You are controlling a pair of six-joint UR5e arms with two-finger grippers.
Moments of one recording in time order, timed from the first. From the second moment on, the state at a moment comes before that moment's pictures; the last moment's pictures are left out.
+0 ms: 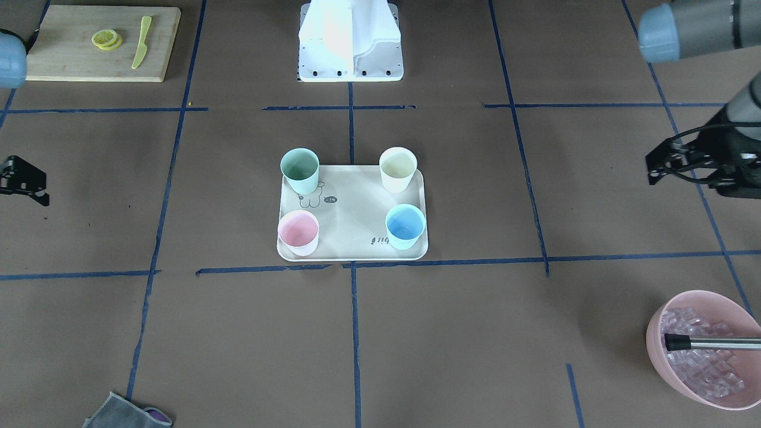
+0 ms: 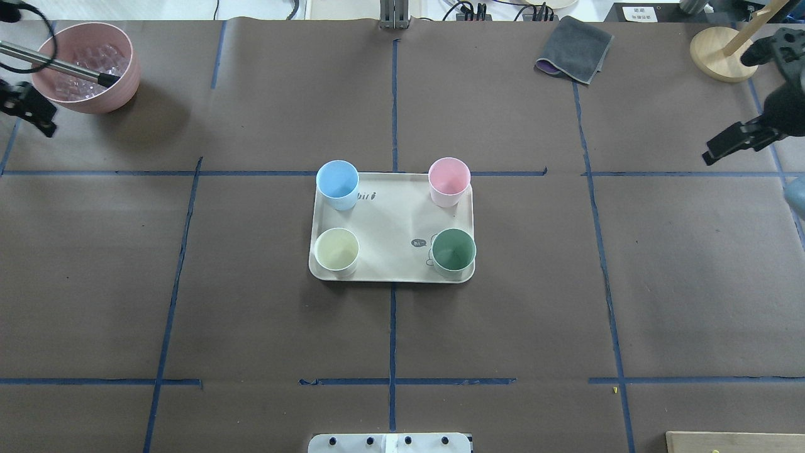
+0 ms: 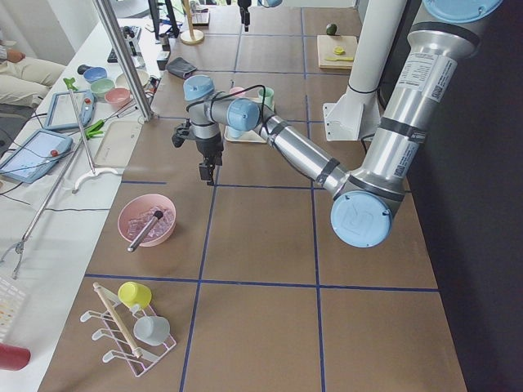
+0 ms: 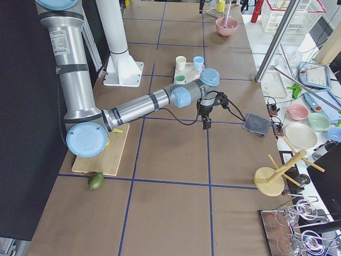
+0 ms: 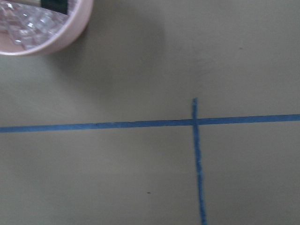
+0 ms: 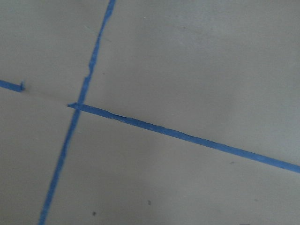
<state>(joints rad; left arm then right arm) -1.26 -1.85 -1.83 -1.26 -2.21 -0.19 1.22 -1.45 1.79 -1.53 2.27 0.20</state>
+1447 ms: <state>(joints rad) -1.49 -1.61 -1.72 -1.27 -2.29 0.17 1.46 -1.68 1.79 -1.52 2.31 0.03</state>
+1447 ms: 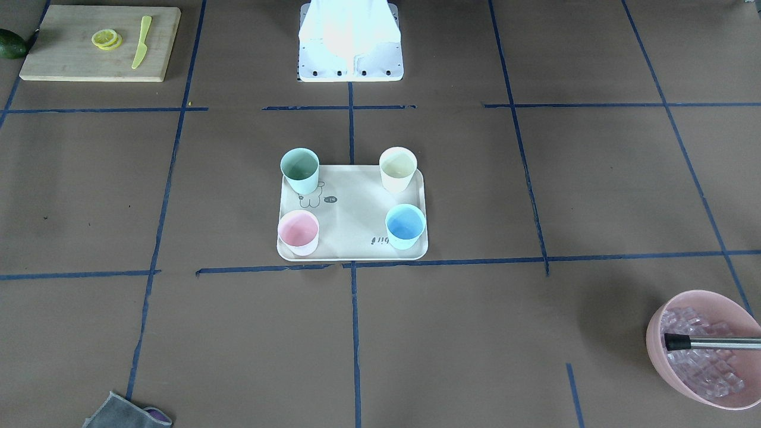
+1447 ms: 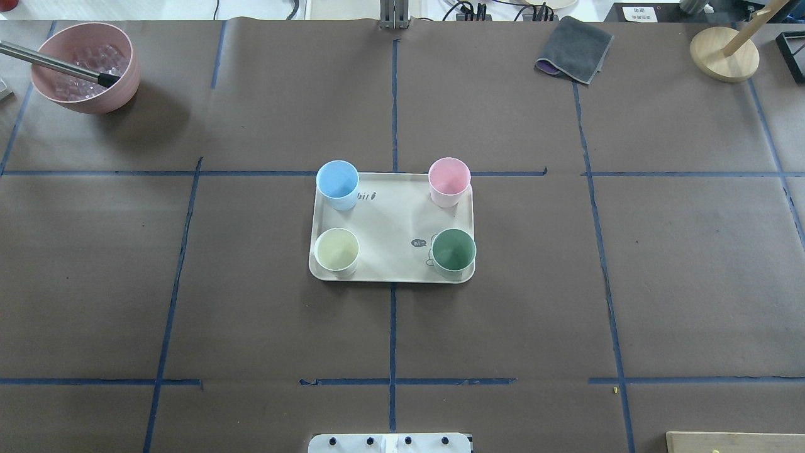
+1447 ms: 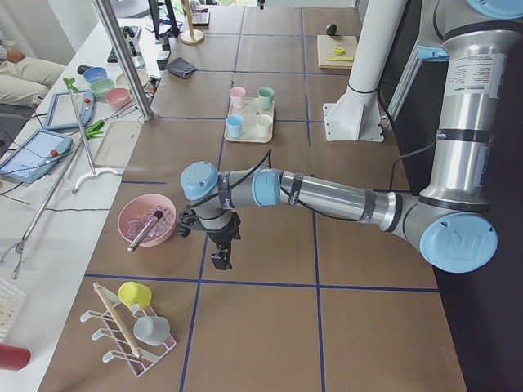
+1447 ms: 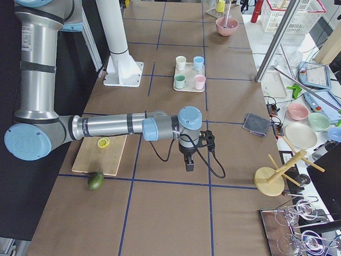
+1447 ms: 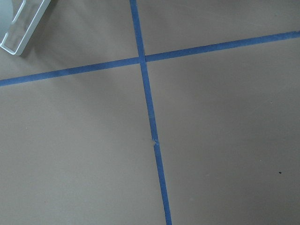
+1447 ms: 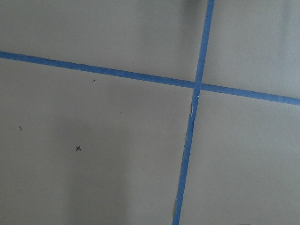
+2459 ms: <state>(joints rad) -1.49 -1.59 -1.72 -1.27 -2.29 0.18 1.46 -1.68 1.78 -1.52 2.31 0.04</state>
